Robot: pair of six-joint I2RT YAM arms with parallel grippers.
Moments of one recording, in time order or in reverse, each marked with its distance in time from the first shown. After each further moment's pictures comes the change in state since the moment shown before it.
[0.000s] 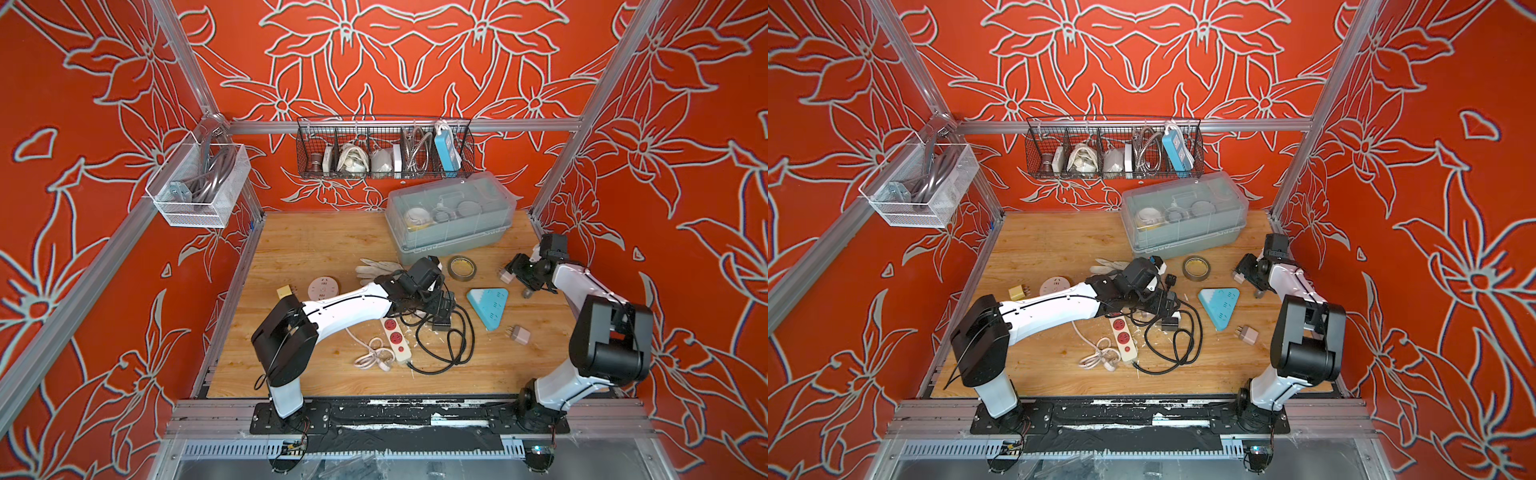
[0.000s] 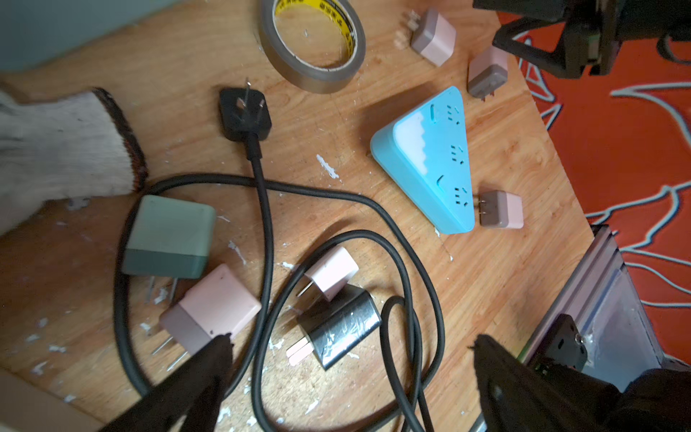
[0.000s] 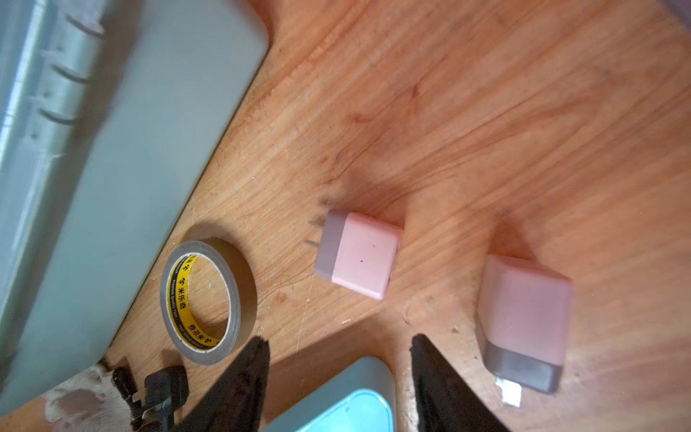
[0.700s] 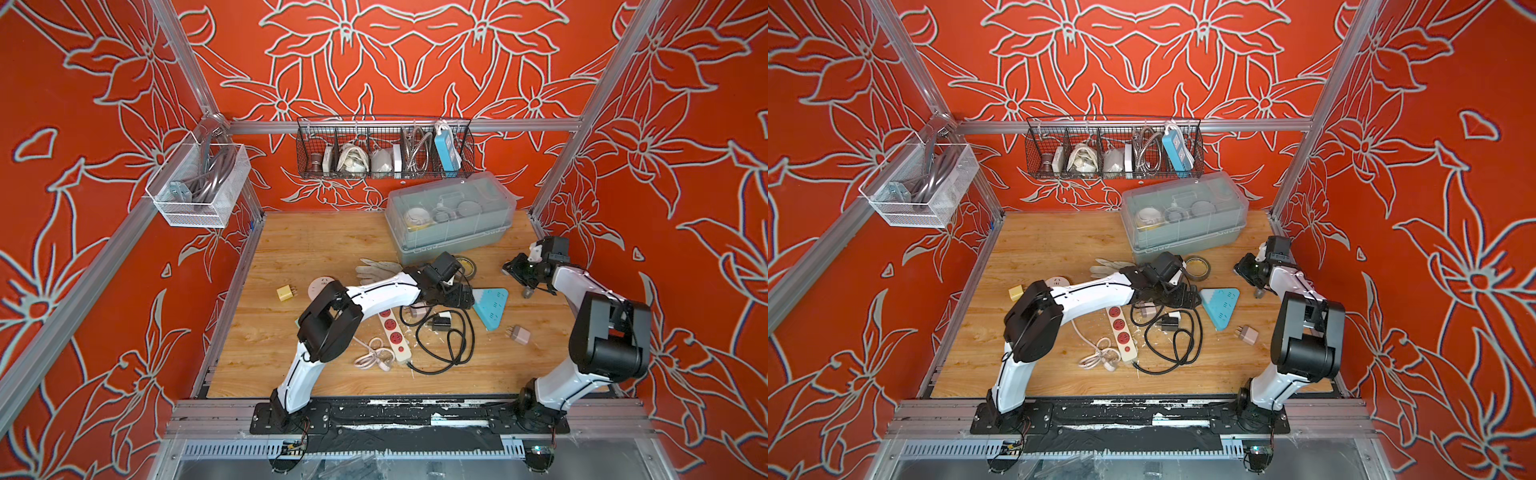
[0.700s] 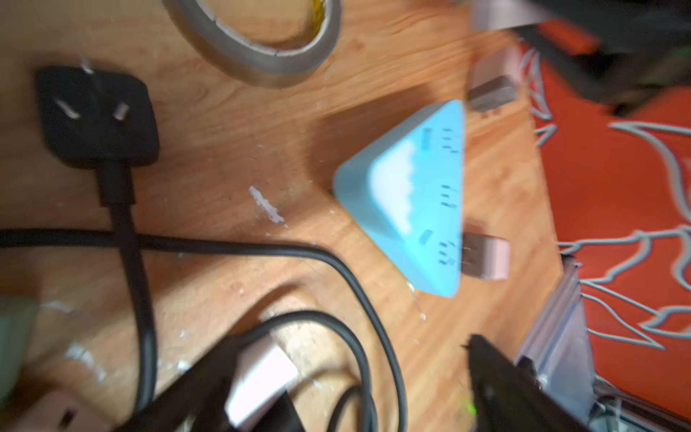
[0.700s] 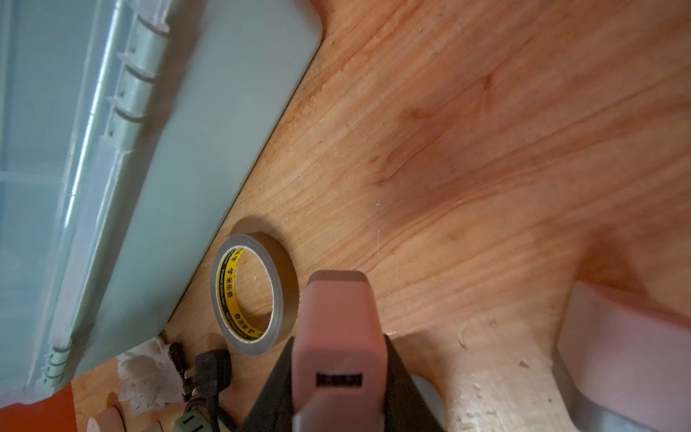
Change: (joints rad) left arm 0.000 0.315 0.306 -0.031 0.157 -0.132; right arm -0.018 0.087 -0.030 0.148 -0.181 0.034
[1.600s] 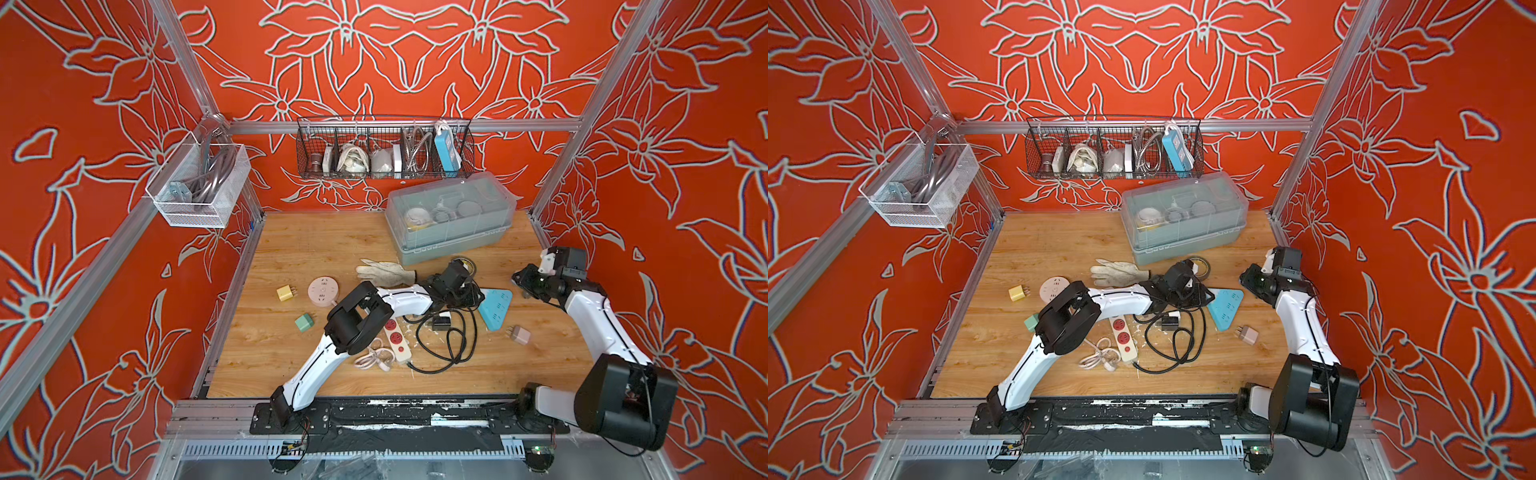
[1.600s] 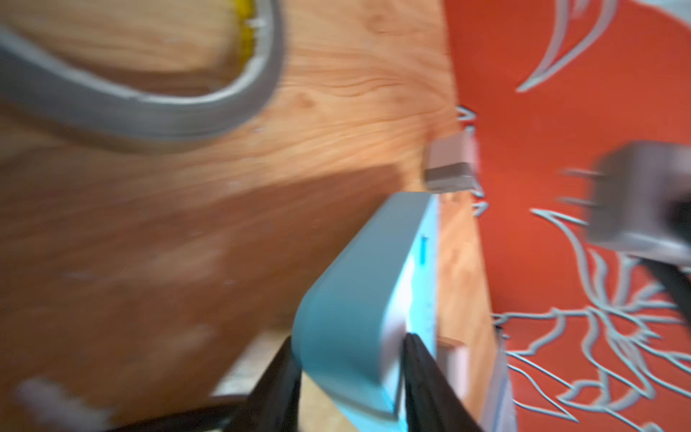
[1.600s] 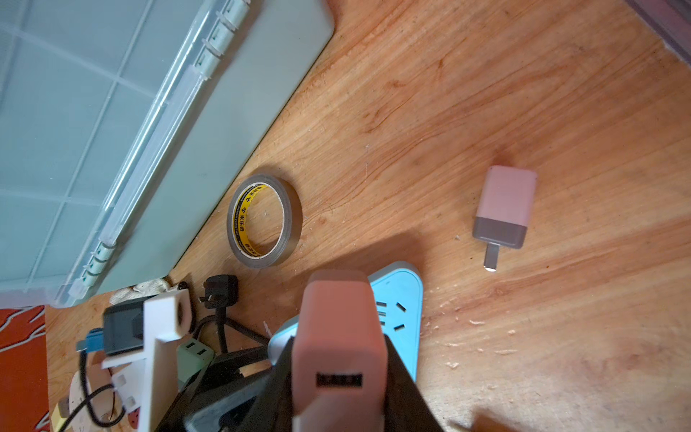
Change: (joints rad) left arm -0.011 0.325 0.092 0.423 0.019 -0.240; right arm -0.013 -0.398 -0.137 -0.207 0.058 -0.082
